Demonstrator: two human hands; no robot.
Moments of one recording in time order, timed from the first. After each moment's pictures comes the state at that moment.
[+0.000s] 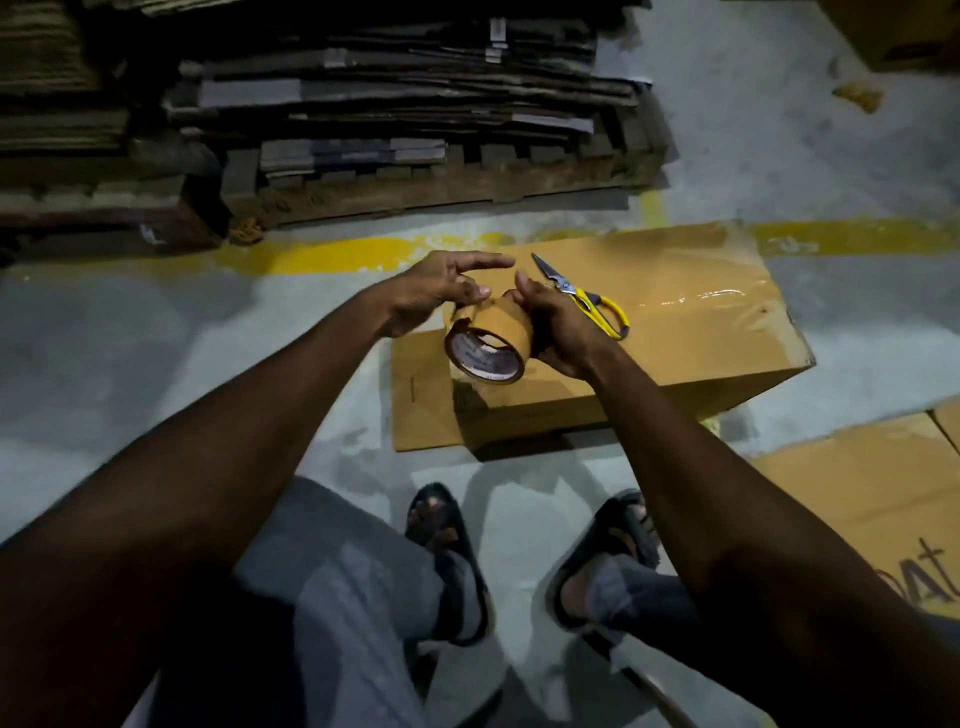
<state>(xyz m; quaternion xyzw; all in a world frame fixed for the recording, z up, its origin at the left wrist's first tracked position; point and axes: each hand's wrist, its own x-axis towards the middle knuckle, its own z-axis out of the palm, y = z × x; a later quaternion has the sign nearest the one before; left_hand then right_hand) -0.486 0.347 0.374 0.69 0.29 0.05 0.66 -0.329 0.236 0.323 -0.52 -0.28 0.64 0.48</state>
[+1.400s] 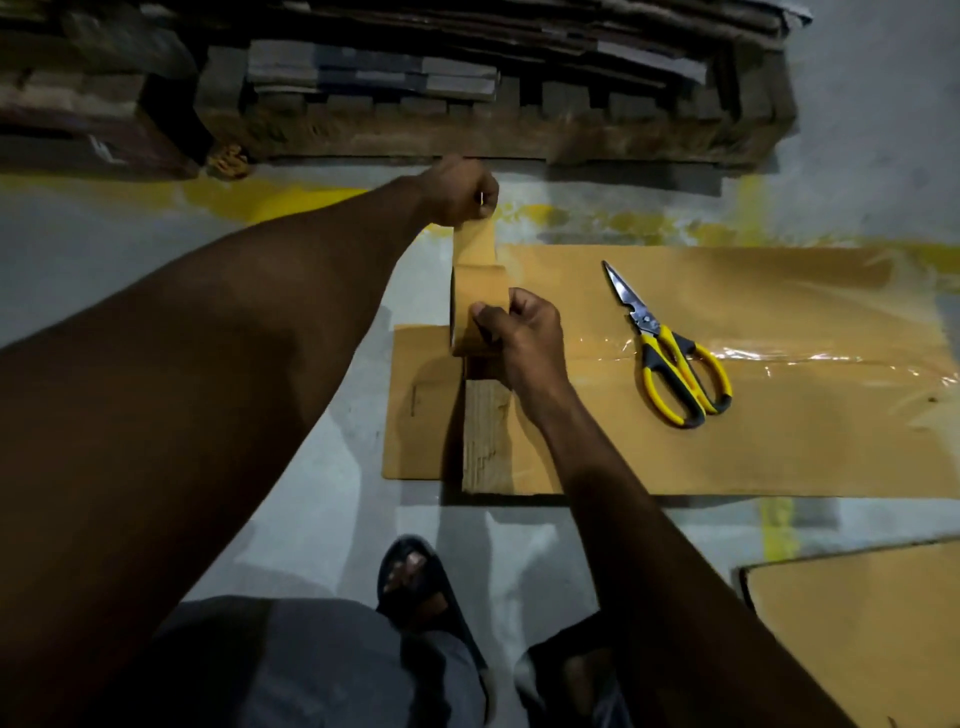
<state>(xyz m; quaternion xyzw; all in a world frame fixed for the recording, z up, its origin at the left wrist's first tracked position) -0.408 0.581 0.221 0.91 0.35 -0.09 0.20 -0.367 0.361 0.212 -0.64 -0.28 0.49 0.53</state>
